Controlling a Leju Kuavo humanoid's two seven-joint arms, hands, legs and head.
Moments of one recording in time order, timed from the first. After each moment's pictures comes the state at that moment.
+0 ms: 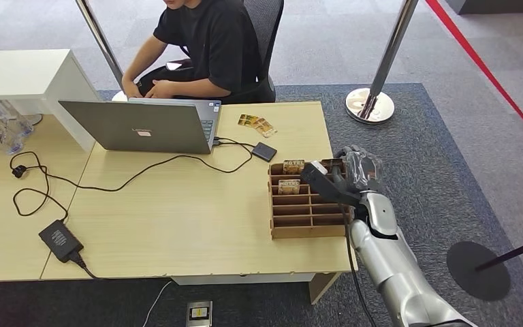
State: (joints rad) left arm -0.08 -0.19 1.34 -0.18 -1.26 0.38 -0.26; right arm -0.58 0.00 0.43 -0.69 1.21 -0.64 -0.15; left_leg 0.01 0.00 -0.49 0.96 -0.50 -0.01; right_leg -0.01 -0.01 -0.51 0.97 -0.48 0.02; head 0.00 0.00
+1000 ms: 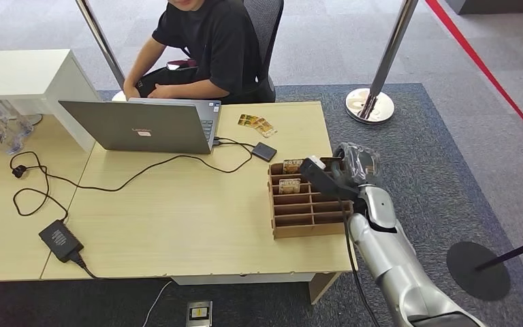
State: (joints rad) left arm -0.08 -0.19 1.34 -0.18 -1.26 0.38 -0.26; right arm -0.62 0.01 0.43 -0.66 1.21 -0.61 -0.16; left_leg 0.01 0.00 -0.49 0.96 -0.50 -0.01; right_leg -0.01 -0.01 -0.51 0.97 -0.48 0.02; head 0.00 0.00
